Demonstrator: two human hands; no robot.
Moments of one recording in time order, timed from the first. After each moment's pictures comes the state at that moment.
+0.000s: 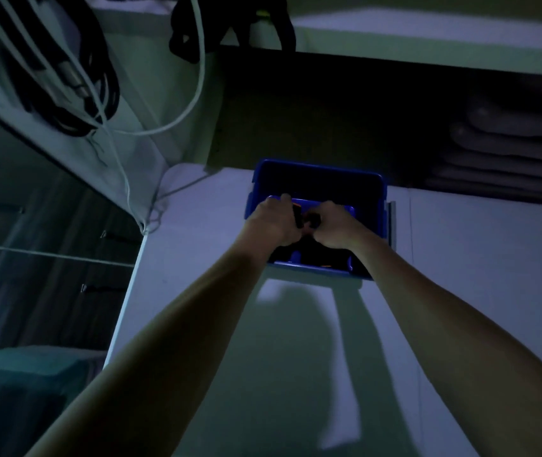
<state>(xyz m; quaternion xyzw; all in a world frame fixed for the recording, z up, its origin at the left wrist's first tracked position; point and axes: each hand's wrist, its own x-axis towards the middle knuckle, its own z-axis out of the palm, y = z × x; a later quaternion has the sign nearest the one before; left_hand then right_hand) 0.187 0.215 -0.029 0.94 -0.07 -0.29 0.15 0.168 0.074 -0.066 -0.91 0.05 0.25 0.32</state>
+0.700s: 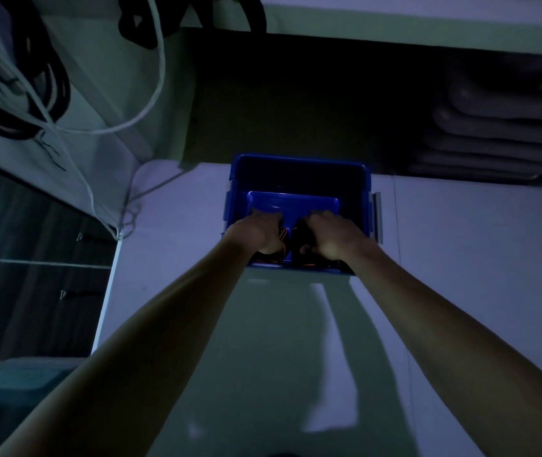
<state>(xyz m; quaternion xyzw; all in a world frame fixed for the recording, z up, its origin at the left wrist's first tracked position) 0.195 0.213 -0.064 0.89 -0.15 -0.43 0.09 0.149 0.057 -0.082 -0.95 -0.03 0.27 0.14</state>
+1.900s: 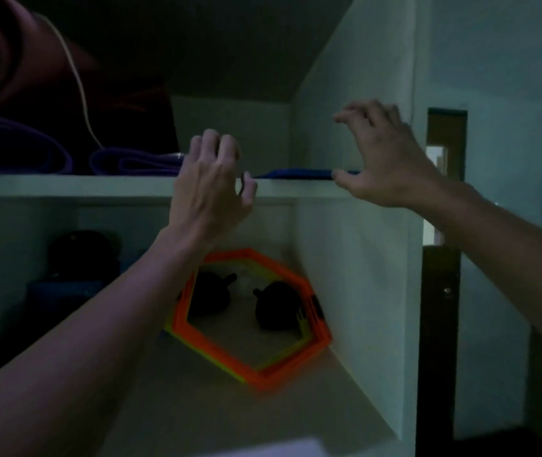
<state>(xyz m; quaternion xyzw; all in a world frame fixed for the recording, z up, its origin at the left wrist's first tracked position) 0.196 -0.175 0.545 0.72 -0.32 0.59 0.17 0.067 -0.393 0.586 -0.86 0.01 -0.50 -0.11</state>
